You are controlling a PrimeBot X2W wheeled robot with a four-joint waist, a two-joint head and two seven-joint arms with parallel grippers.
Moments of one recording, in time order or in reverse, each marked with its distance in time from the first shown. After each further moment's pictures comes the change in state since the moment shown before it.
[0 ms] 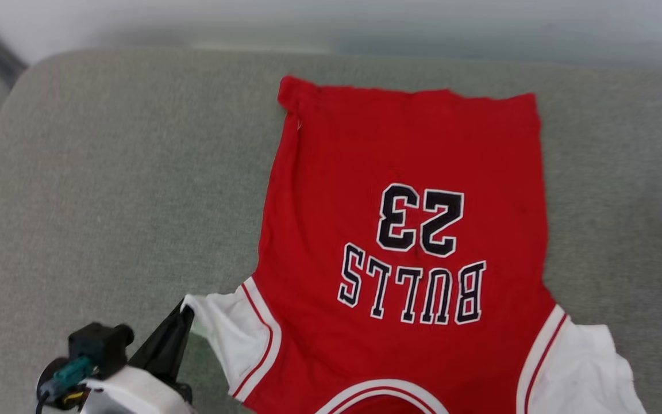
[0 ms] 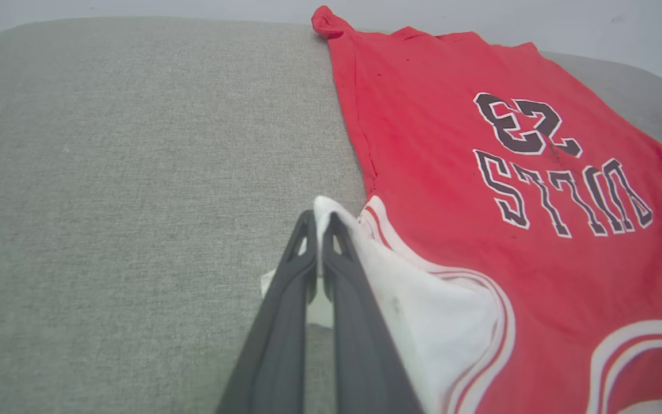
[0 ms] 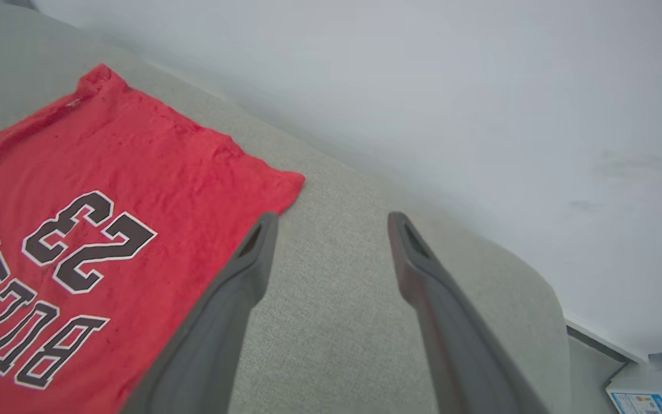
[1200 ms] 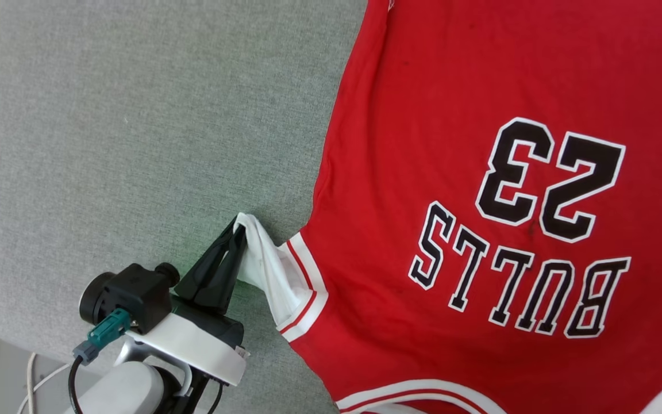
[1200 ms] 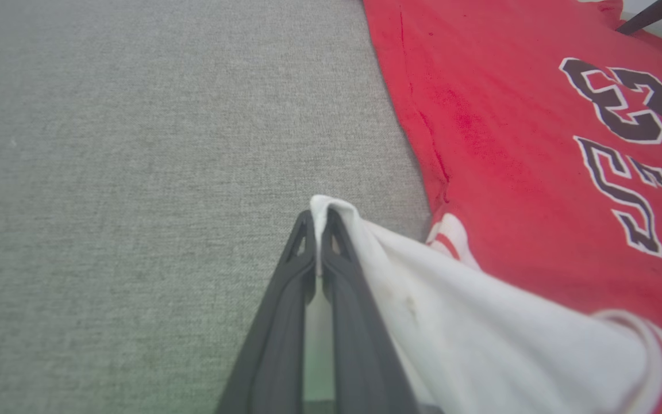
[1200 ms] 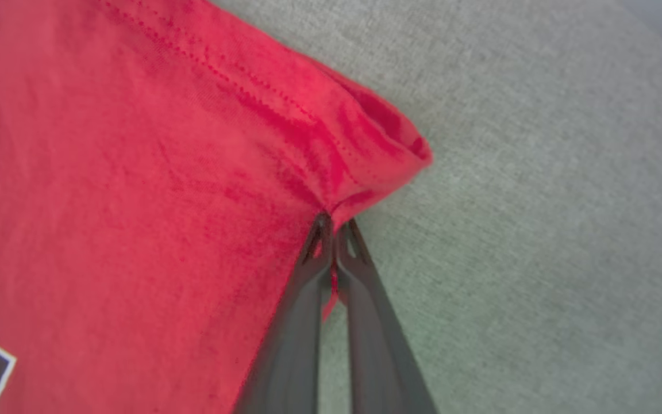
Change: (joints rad) left arm -0.184 -0.137 0.014 -0.092 0.177 -0.032 0.000; right arm -0.607 0.103 0.198 0.474 -0.045 0.000 0.648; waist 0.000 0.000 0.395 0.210
